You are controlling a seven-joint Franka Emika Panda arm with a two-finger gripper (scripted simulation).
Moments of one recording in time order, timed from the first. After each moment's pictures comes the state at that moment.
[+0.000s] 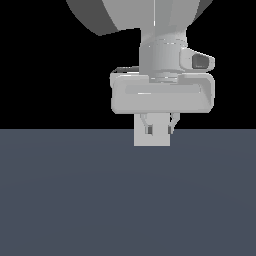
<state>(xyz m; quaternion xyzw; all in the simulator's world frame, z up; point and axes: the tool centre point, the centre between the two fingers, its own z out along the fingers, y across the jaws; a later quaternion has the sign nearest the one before) -0.020 -0.067 0.096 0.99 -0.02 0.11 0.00</state>
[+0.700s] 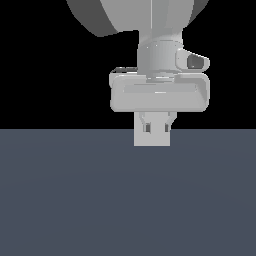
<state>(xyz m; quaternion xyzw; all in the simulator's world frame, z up) -0.010 -0.064 0.100 0.99 -0.02 0.11 0.00</state>
